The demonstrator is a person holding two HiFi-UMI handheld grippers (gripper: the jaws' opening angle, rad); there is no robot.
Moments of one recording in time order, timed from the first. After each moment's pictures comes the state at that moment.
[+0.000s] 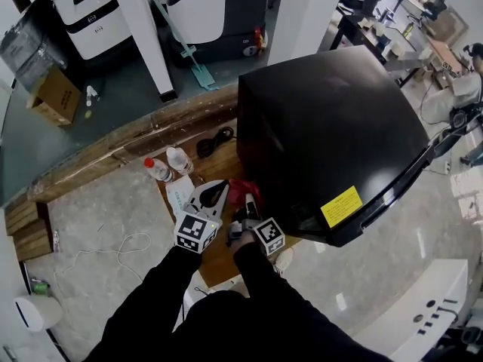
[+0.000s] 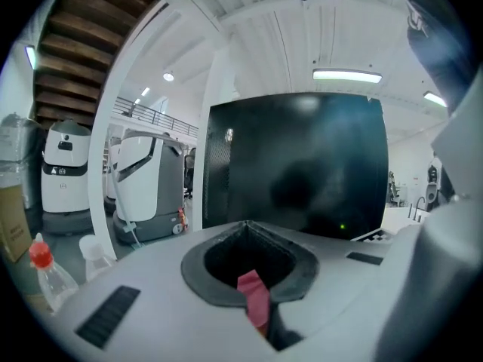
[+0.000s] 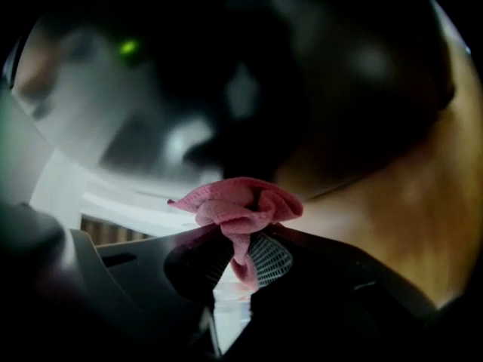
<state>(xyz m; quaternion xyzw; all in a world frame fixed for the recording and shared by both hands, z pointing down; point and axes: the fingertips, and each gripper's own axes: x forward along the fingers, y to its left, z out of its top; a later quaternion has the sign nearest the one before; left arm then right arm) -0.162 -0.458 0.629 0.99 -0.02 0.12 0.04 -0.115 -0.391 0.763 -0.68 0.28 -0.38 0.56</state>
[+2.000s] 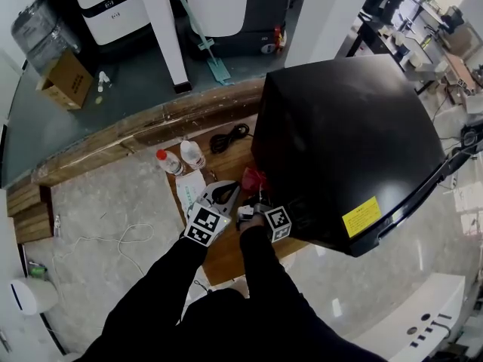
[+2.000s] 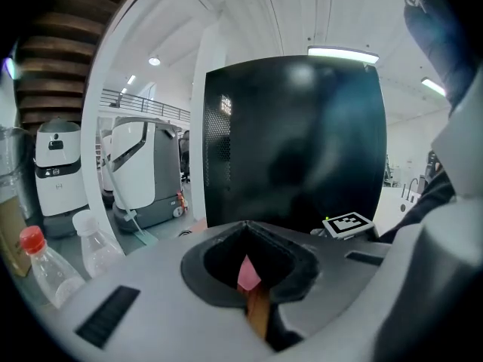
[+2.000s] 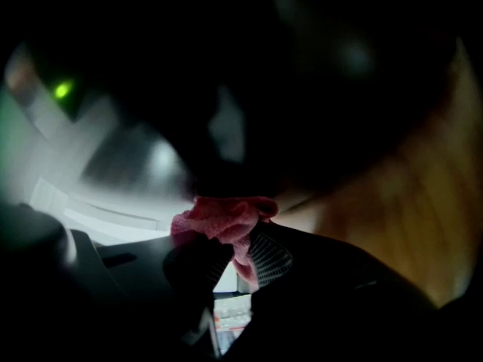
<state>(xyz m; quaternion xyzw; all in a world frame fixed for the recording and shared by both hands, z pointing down) -0.168 -0.469 0.686 0.98 0.00 0.19 0.01 -0.082 -0.416 0.826 -0.68 0.22 -0.38 0.59</state>
